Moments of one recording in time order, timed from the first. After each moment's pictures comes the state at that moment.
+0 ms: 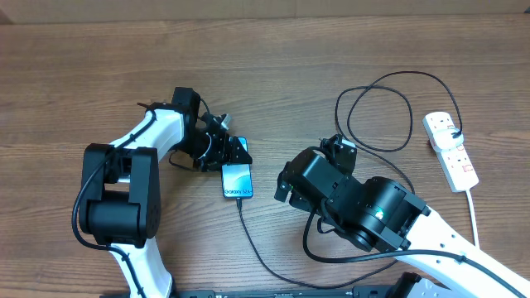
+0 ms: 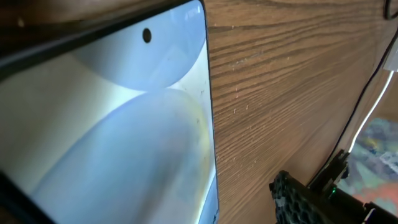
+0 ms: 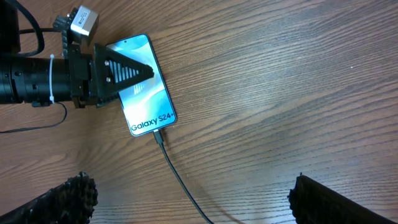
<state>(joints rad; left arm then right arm) -0.11 2.02 1.22 -0.82 0.68 -0.05 0.92 1.26 1.28 -1.14 0.21 1.19</state>
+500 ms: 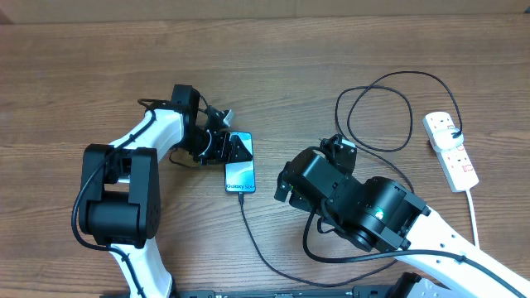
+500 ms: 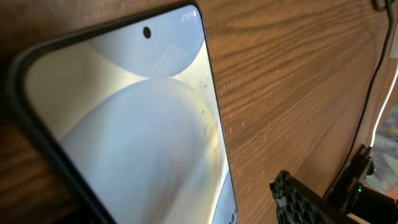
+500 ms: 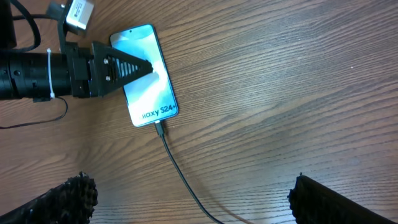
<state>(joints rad) -0.11 2.01 1.22 -0.75 0.68 0.06 0.92 1.26 1.28 -1.14 0.21 1.19</state>
